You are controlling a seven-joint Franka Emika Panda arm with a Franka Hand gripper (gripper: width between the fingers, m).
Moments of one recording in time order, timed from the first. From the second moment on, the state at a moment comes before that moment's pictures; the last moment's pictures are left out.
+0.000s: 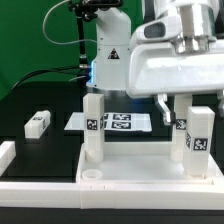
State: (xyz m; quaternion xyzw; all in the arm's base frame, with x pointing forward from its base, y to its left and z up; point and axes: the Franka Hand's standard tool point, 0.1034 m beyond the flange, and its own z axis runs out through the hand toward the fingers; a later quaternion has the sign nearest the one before) arm 0.623 0.106 0.124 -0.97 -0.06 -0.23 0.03
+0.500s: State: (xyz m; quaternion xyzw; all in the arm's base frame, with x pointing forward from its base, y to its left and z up) arm 0.626 0.114 0.122 -0.99 -0.06 -0.13 0.04
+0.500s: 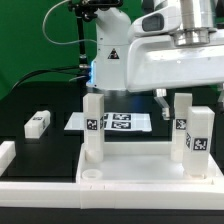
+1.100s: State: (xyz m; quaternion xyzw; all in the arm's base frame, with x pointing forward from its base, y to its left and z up) arm 0.634 0.107 0.107 -1.00 -0.05 0.02 0.03
